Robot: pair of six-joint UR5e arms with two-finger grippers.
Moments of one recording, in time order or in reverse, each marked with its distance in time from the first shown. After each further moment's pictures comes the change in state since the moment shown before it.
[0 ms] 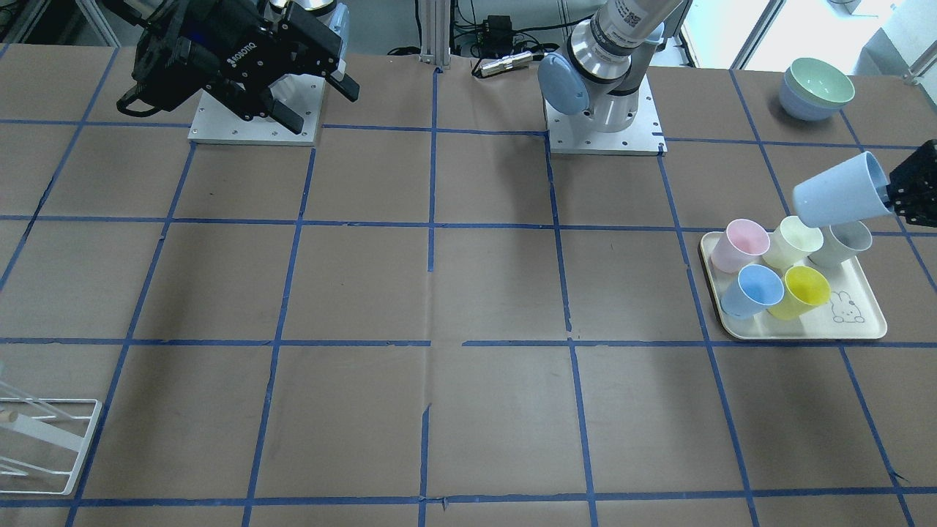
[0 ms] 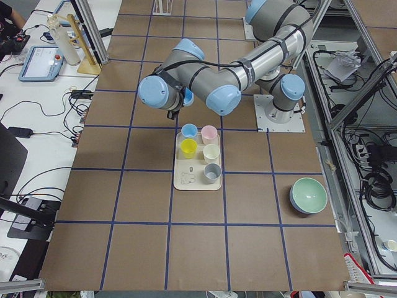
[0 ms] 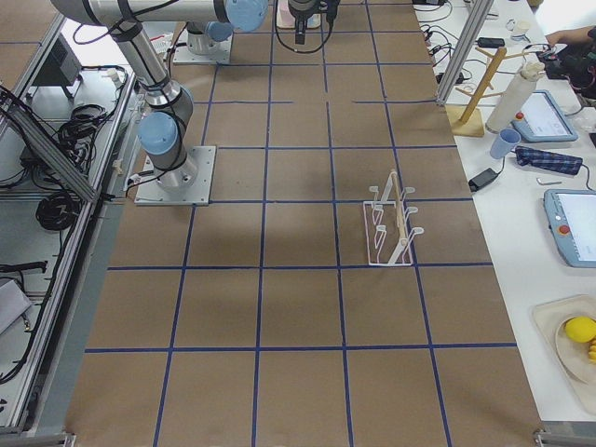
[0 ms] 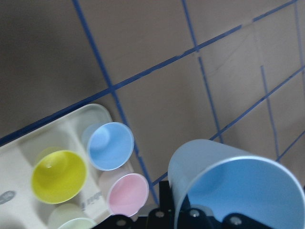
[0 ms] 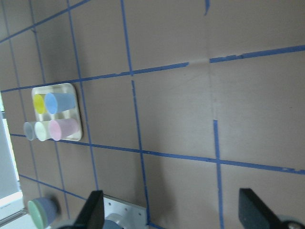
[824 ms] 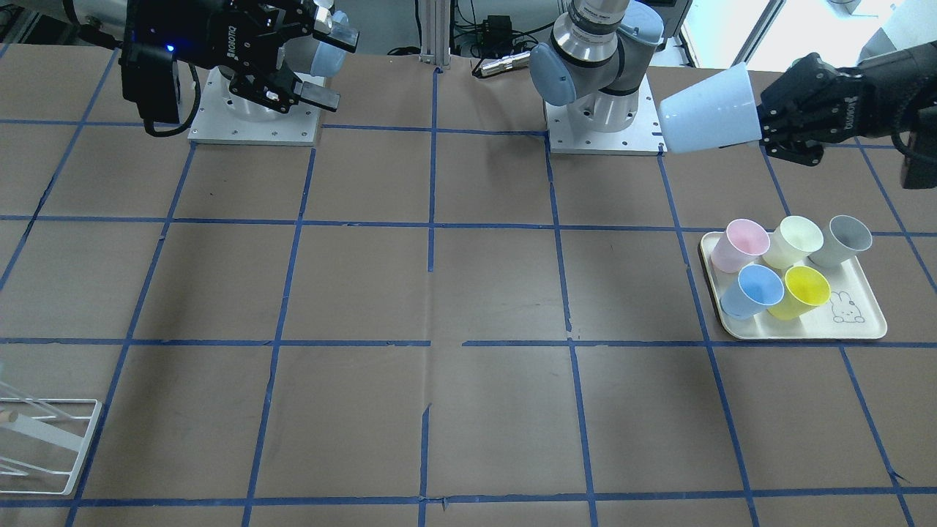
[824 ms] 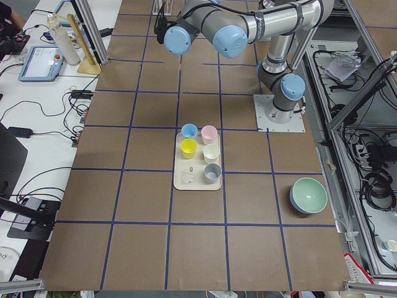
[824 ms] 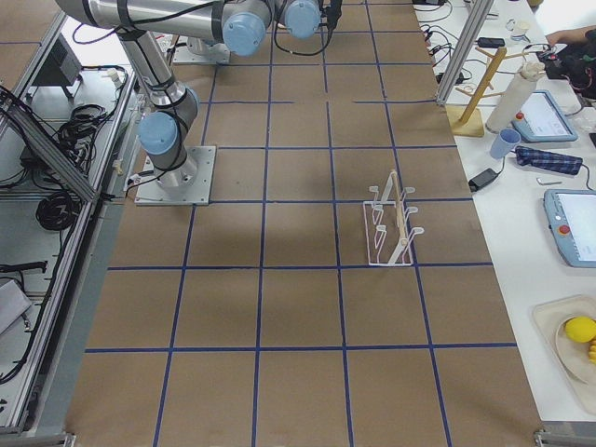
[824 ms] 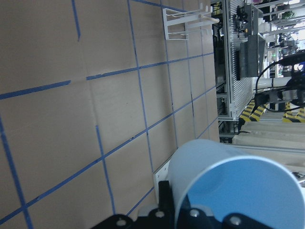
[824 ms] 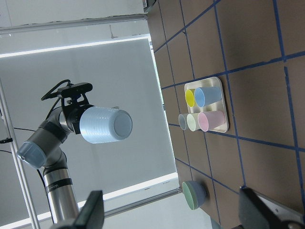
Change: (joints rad) left arm -0.216 0.255 -0.270 -0.181 -0.488 -0.123; right arm -0.099 0.001 0.089 0.294 0.496 -0.271
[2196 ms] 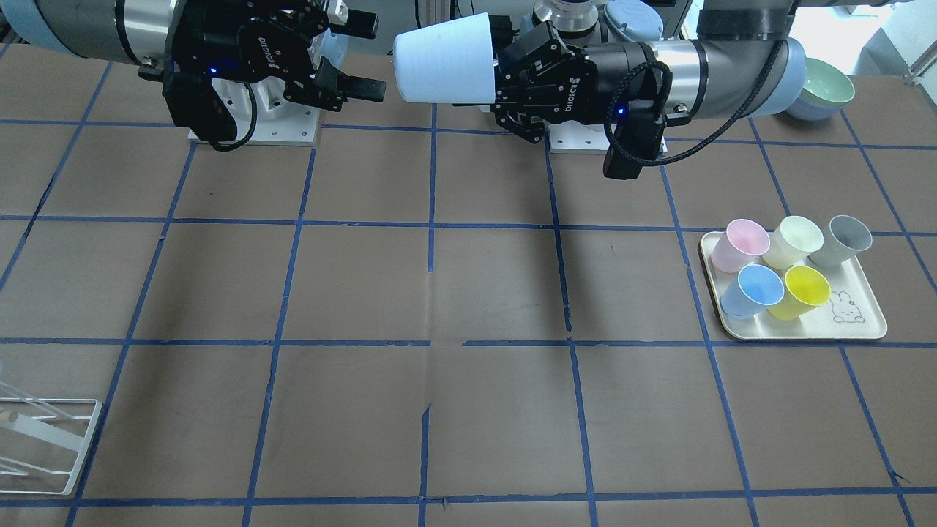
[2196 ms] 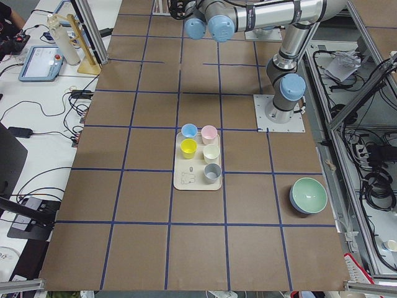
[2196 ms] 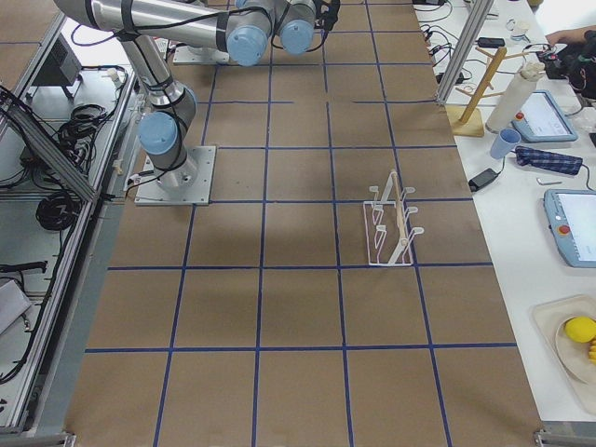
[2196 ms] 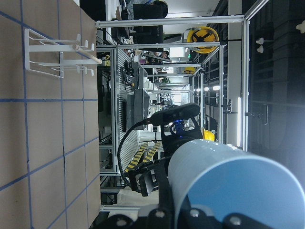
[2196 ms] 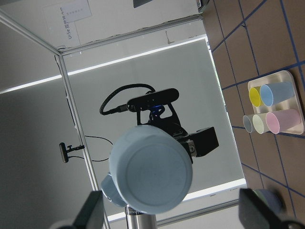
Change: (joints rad) left arm -0.356 0.090 -0.291 0.043 -0.593 -0.055; right arm 0.042 0.000 0.066 0.036 0.269 -0.002
